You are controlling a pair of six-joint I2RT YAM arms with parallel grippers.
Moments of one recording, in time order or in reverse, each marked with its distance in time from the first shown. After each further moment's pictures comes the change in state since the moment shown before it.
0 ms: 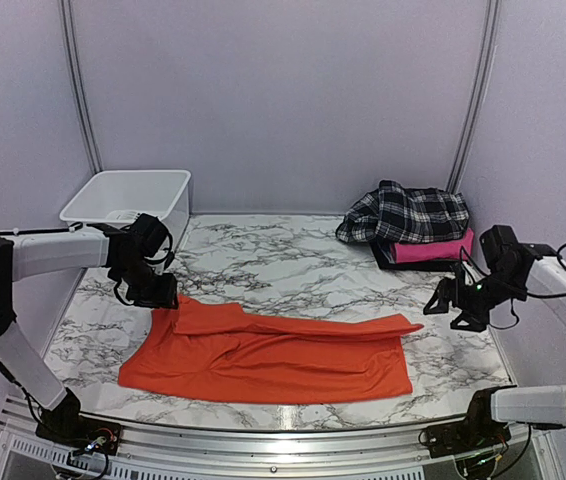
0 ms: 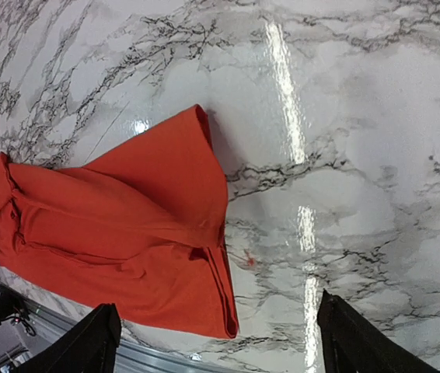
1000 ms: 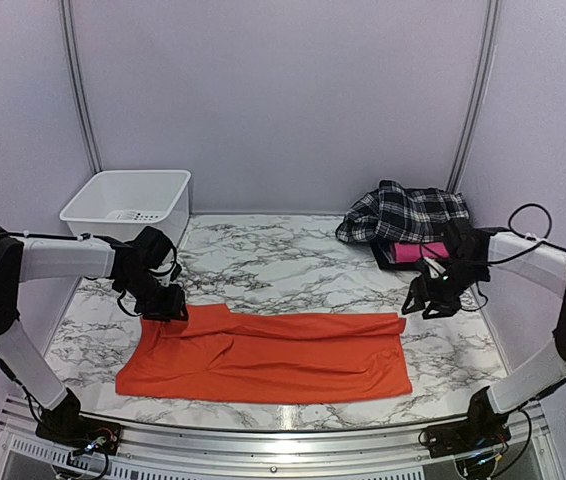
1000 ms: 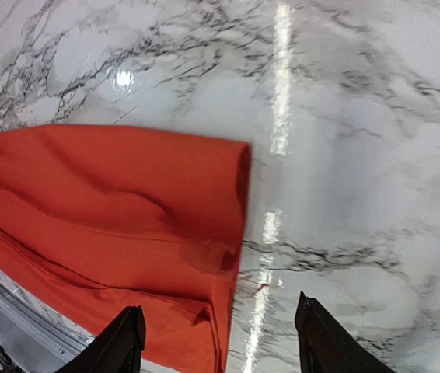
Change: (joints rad) left arm -0.022 0.019 -0.082 0.108 0.127 -0.049; right arm 0.202 0.366 0.072 0.156 0.009 -0.104
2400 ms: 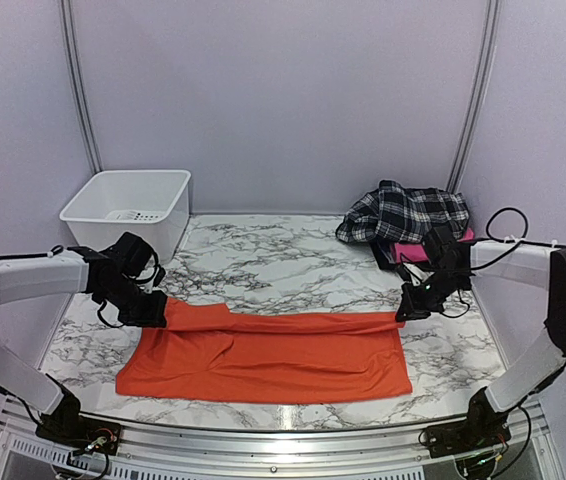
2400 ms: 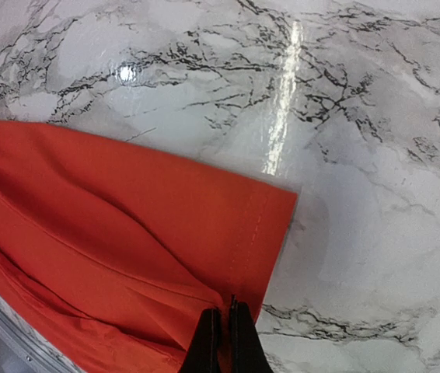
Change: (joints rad) left arm 0.017 -0.201 -0.148 -0.018 -0.022 -0.011; right arm 0.034 0.044 -0.060 0.181 0.023 -0.062
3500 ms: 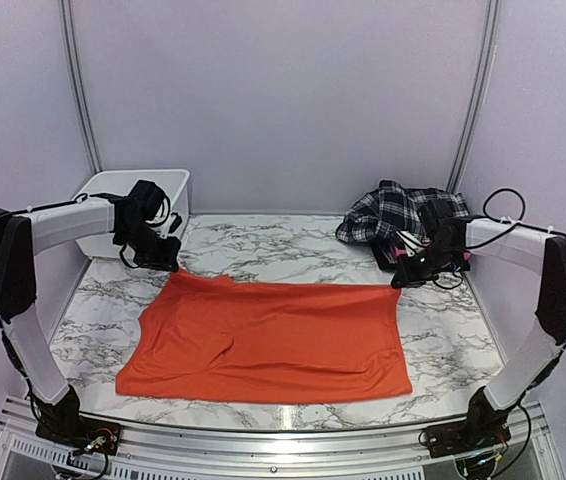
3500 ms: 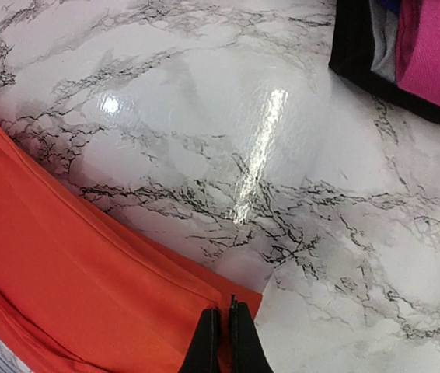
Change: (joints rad) left arm 0.119 0.373 0.554 -0.116 0.011 0.247; right arm 0.000 0.097 0.221 0.032 0.068 -0.131
